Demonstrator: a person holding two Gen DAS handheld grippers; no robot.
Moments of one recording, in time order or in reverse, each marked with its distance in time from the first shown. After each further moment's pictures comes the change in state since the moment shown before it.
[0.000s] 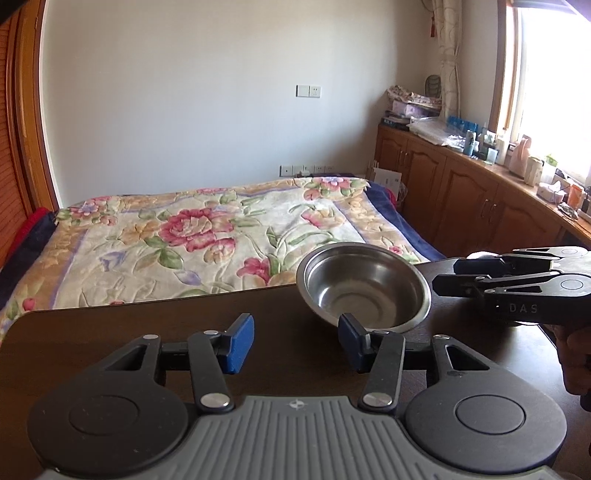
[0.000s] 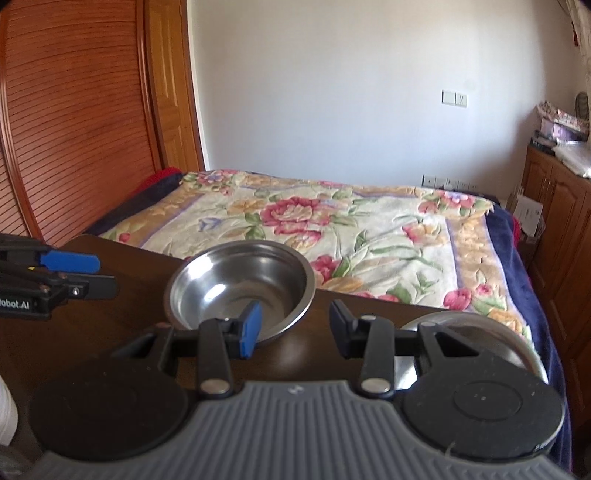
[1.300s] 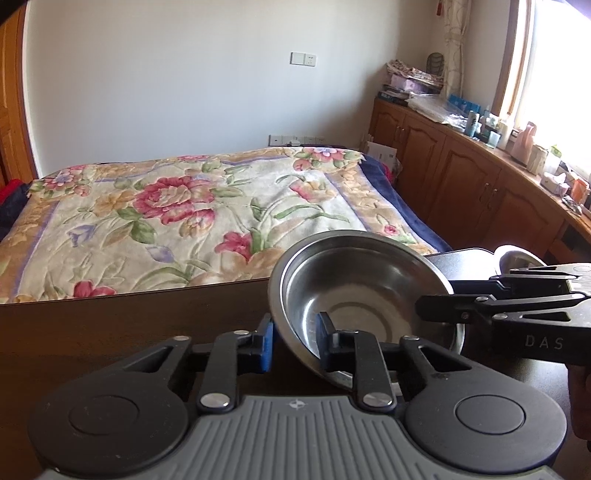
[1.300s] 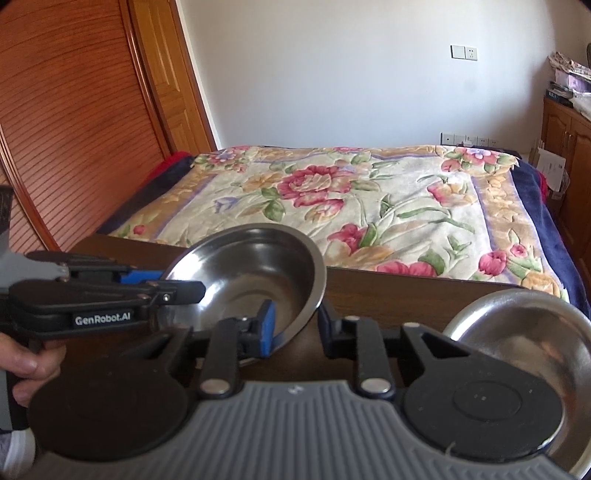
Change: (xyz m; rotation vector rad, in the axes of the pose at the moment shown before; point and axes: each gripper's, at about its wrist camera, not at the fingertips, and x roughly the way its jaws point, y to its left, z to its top) left arm 0.072 -0.001 0.011 -0.032 0.098 -0.045; right arm 0.034 0.000 0.006 0.096 0.101 0.083
